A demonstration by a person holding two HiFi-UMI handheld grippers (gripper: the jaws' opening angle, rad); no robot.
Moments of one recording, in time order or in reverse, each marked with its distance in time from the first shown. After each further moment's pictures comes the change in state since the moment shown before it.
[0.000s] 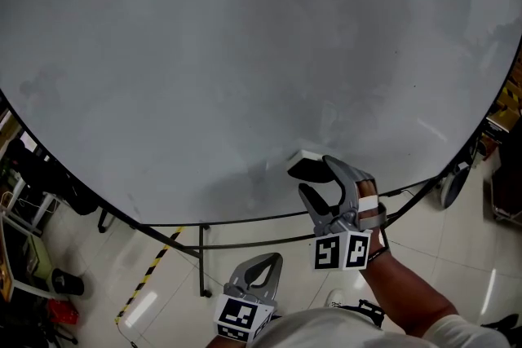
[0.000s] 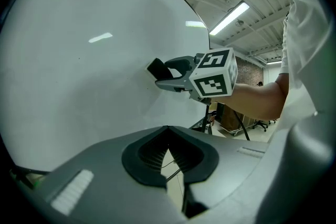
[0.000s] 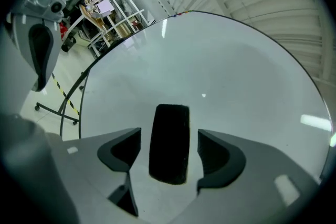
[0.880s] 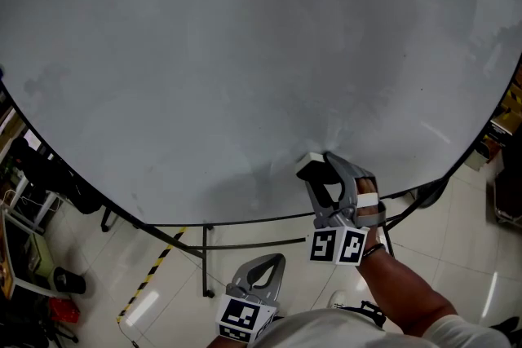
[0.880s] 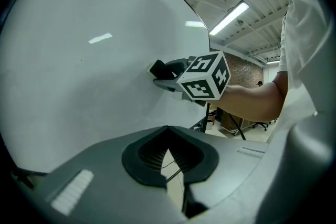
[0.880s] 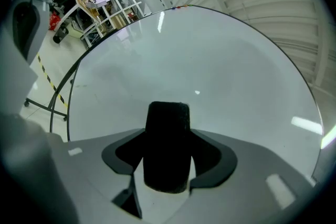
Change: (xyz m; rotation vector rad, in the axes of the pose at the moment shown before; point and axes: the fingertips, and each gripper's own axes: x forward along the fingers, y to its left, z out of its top) left arm -0.006 0.006 0.004 0.006 -0.003 0.001; right arm 0.018 -0.007 -0.001 -0.015 0.046 -0.090
